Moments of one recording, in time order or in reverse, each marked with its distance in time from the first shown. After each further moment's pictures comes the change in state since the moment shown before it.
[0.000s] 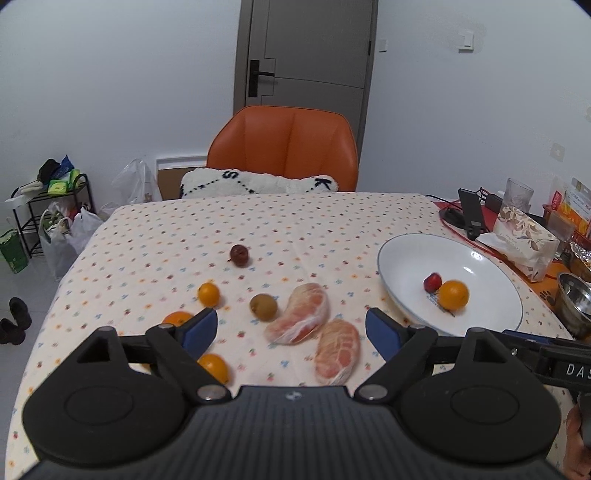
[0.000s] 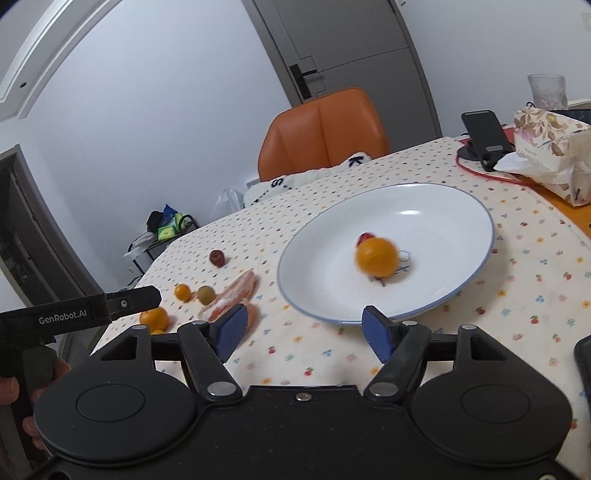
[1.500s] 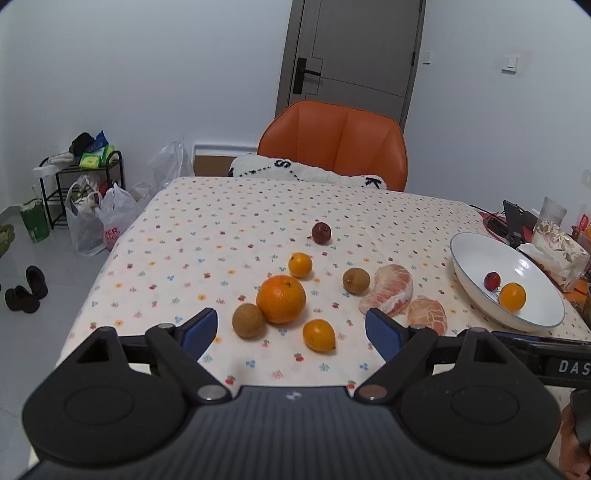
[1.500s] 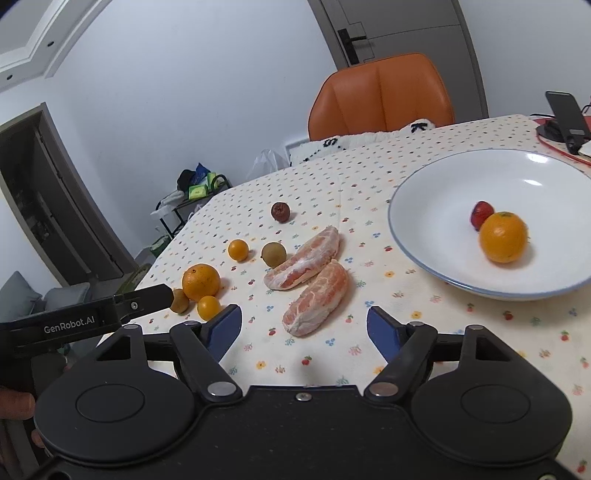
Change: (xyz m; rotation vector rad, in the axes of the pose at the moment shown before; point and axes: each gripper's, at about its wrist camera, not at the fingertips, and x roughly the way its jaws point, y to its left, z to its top) left arm -0.004 0.078 -0.030 -0.099 -0.010 0.052; right arm 0.058 0.070 -0.018 -0.078 0.112 0.081
